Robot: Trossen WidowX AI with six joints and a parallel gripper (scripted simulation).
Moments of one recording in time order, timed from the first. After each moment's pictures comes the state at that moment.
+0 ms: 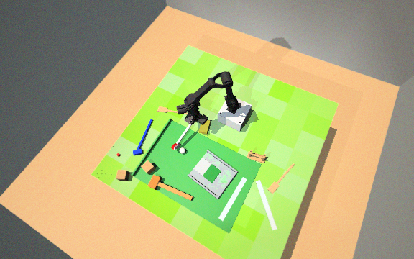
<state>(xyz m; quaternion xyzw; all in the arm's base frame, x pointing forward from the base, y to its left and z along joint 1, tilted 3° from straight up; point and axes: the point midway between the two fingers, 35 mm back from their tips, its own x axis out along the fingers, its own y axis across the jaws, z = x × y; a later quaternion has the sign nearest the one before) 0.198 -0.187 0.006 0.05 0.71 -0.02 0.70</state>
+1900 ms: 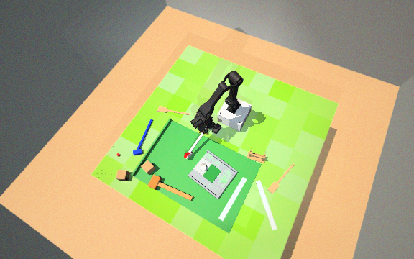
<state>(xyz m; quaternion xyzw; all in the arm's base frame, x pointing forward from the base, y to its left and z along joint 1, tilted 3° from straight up) 0.207 -0.078 0.006 0.06 0.72 -0.02 0.70</state>
